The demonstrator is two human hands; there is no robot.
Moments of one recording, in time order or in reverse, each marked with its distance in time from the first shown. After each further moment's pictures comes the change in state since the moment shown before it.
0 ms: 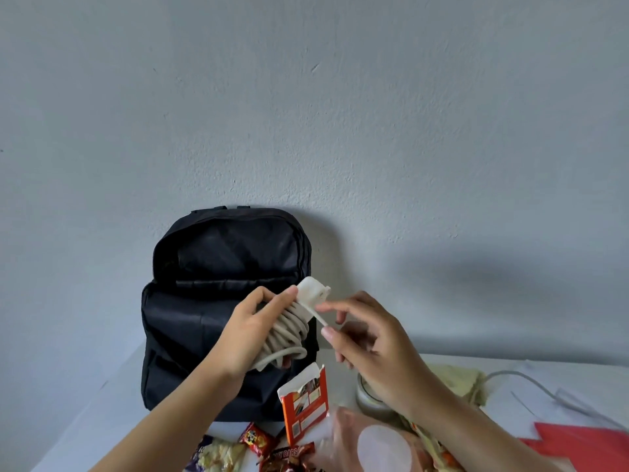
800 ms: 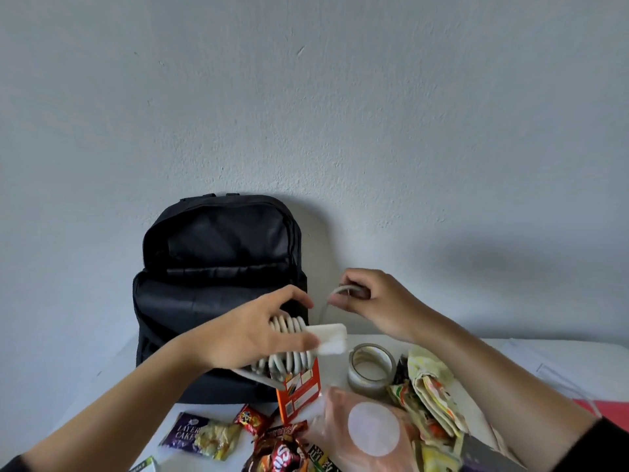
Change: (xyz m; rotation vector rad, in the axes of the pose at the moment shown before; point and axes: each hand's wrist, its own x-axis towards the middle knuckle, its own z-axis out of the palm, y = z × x) left_hand -0.007 0.018 -0.010 0.710 -0.482 0.088; right_hand 0.032 0.013 -0.043 -0.281 -0.142 0.169
